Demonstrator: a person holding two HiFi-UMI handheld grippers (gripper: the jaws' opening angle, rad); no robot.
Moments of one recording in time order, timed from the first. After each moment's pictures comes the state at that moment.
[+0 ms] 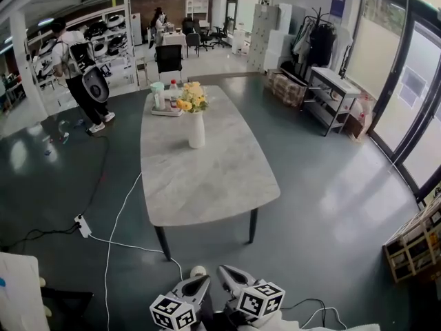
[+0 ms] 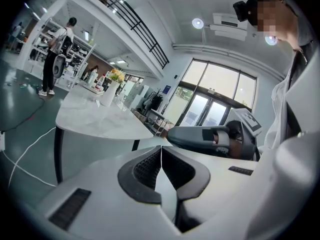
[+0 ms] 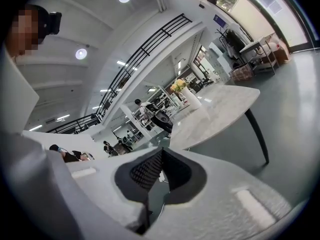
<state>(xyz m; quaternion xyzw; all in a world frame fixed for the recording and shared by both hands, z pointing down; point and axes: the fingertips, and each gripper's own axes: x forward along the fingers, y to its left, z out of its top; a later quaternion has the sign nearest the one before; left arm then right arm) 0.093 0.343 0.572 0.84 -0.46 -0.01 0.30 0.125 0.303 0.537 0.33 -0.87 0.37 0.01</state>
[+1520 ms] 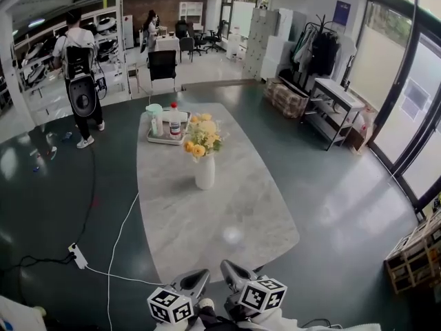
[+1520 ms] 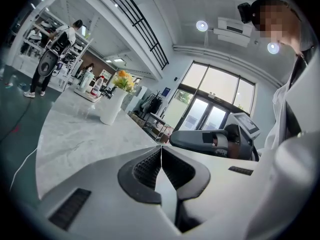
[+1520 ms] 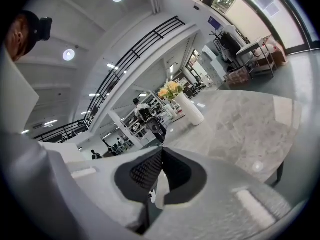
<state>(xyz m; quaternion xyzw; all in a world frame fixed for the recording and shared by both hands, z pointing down) -0.048 0.061 0.552 0.85 -0.43 -0.02 0.30 0.000 0.023 0.525 0.38 -0.85 0.38 0.00</state>
